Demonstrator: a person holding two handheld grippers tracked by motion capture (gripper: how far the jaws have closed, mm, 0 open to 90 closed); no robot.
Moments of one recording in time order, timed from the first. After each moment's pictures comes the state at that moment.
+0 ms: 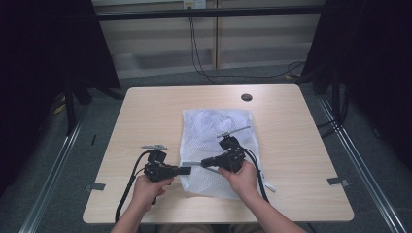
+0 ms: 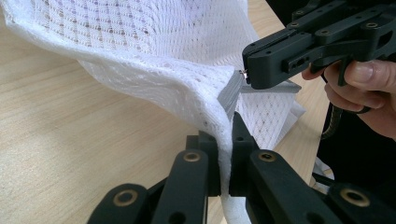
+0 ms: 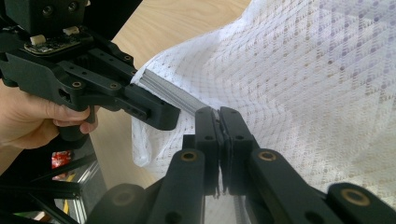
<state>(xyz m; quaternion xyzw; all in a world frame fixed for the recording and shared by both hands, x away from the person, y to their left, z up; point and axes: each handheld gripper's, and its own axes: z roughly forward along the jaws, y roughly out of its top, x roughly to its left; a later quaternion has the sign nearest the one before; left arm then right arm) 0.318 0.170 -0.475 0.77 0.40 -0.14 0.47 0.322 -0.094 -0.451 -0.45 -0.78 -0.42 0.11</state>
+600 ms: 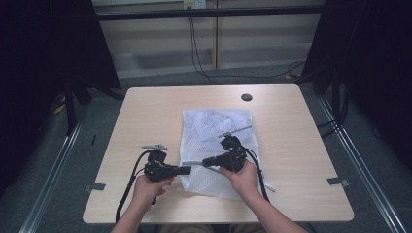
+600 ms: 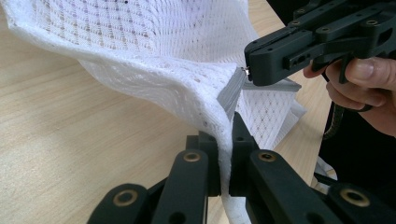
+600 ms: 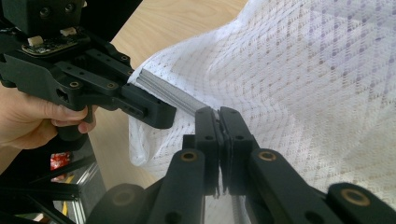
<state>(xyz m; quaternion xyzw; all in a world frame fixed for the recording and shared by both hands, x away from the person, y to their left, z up) 0.317 0.170 -0.474 0.78 0.40 -0.13 0.46 0.322 -0.098 -0.451 -0.45 -0.78 -0.43 0.10</state>
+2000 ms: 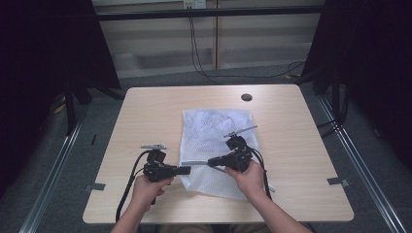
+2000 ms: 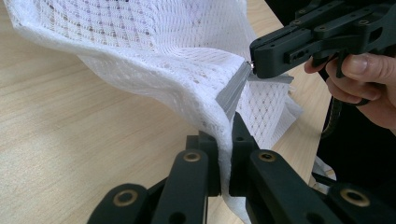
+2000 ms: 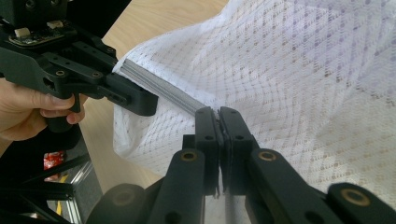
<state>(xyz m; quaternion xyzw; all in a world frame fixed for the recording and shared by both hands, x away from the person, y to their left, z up) 0.316 0.171 -0.472 0.77 0.41 -0.14 0.47 0.320 -0.112 -0.449 -0.46 -0.78 -0.42 0.09</state>
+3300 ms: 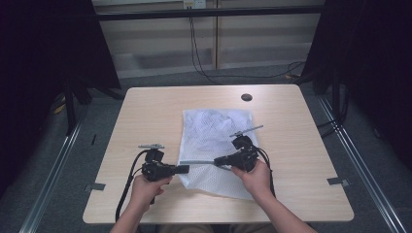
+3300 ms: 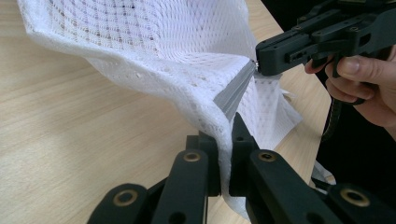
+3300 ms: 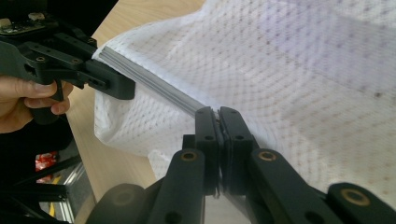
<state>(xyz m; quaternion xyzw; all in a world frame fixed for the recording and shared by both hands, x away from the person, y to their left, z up) 0.317 0.177 -0.470 0.77 0.41 -0.13 0.47 0.320 -0.130 -0.451 -0.47 -0.78 -0.41 0.08</state>
